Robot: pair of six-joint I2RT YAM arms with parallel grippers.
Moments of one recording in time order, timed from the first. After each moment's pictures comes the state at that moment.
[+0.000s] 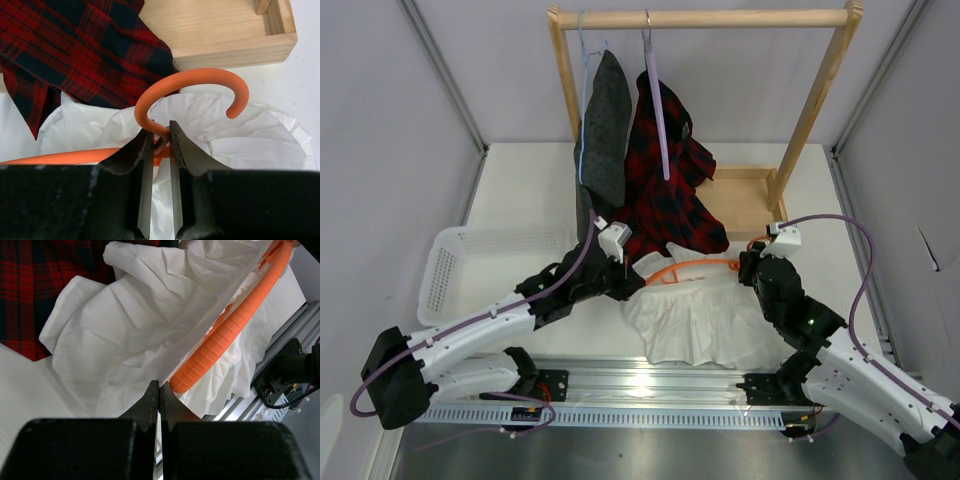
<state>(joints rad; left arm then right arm) -0.86 1.03 0.67 -0.13 0.03 -0.52 0.72 0.68 0.54 -0.22 0.61 0.44</state>
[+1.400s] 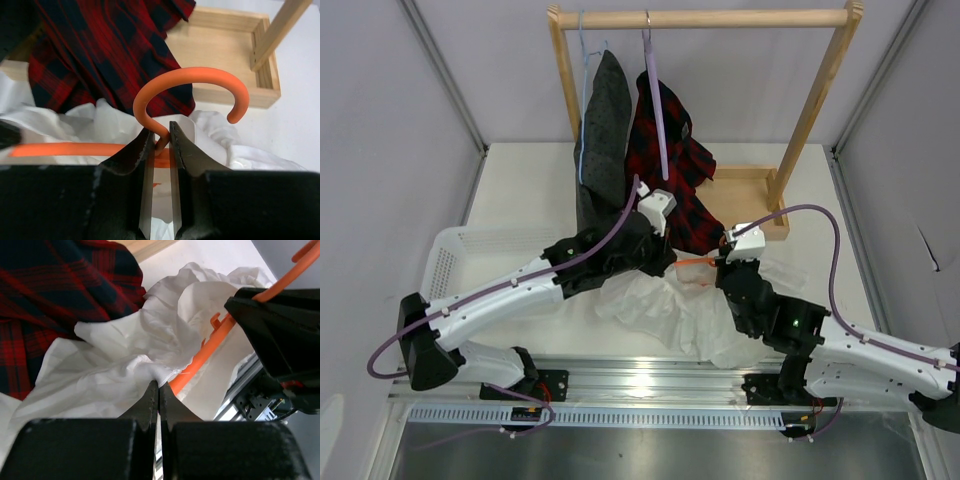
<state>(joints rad) -1.01 1.29 1.19 -0.42 -0.11 -0.46 1.16 0.85 0.73 -0.21 1.02 0.26</state>
